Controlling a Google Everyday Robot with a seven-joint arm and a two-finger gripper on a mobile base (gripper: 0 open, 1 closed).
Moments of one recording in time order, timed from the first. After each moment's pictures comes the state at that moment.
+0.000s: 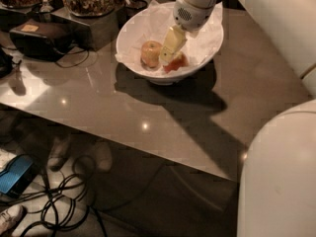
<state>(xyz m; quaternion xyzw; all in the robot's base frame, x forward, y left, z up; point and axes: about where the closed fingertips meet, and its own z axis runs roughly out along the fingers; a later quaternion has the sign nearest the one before) 0.673 -0.073 0.917 -0.44 0.88 0.03 0.17</state>
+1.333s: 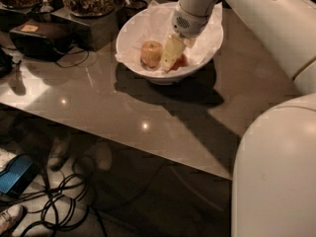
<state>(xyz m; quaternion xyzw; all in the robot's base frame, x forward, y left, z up) 0.678 -0.073 0.894 -0.45 0.88 0.04 0.15</state>
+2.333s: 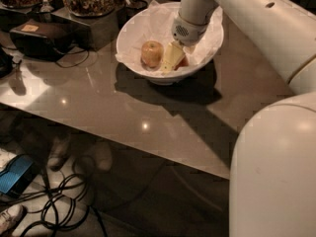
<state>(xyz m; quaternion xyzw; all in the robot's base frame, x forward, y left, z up) 0.678 -0.071 0.870 -0.45 0.88 0.05 0.13</state>
